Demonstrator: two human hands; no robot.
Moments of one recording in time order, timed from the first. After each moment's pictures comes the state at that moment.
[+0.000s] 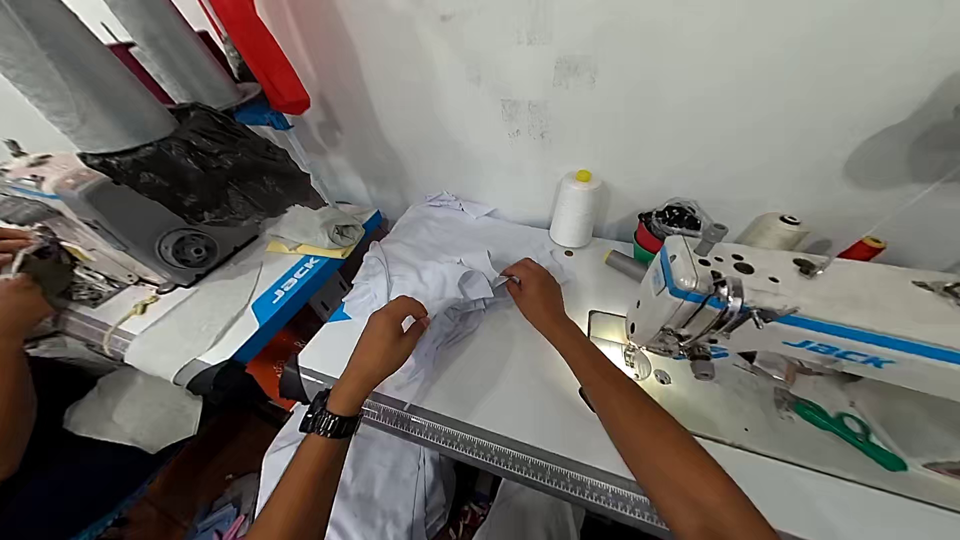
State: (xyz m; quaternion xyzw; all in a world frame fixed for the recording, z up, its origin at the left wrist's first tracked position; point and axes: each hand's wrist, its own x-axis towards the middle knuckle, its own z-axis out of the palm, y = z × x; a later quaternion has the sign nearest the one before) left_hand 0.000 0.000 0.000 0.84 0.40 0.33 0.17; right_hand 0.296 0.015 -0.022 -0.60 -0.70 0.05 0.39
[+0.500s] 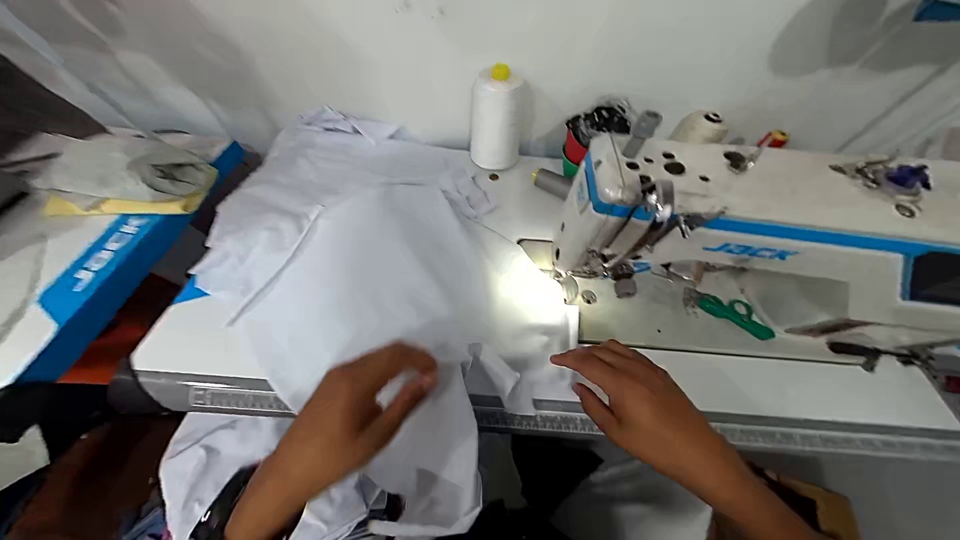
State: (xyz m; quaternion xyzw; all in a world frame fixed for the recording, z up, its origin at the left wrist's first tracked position) left_hand 0.061 -0.127 0.004 0.90 0.24 0.25 0.26; right_hand 0.372 -0.280 -0.017 -0.66 -0.72 0.03 0.21
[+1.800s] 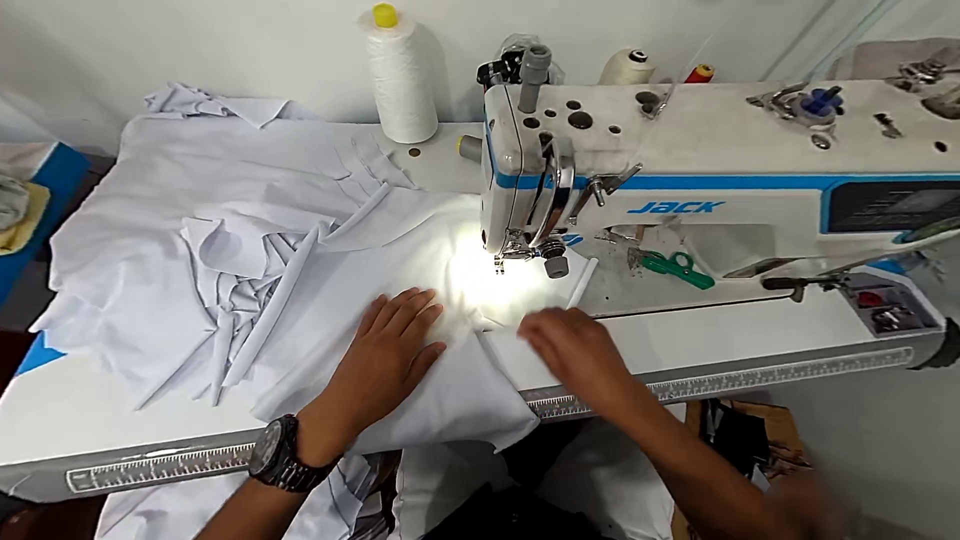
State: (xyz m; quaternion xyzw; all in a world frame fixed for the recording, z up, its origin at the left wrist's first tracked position) left_hand 0.153 -0.084 -0.067 0.97 0.17 0.15 0.11; right_hand 0.390 -0.265 -0.050 -0.69 -0.66 -0.04 0.29
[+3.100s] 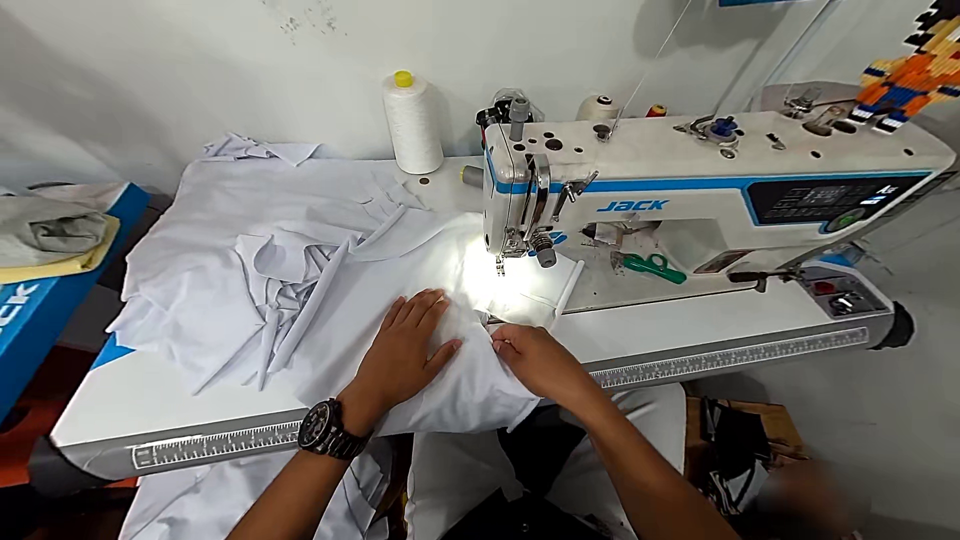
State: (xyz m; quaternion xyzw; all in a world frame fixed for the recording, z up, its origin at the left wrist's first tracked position) left_hand 0.150 -0.086 -0.072 0.96 0.19 0.17 0.11; right_hand 0.324 -0.256 -0.009 -0.76 -0.50 0.32 0.24
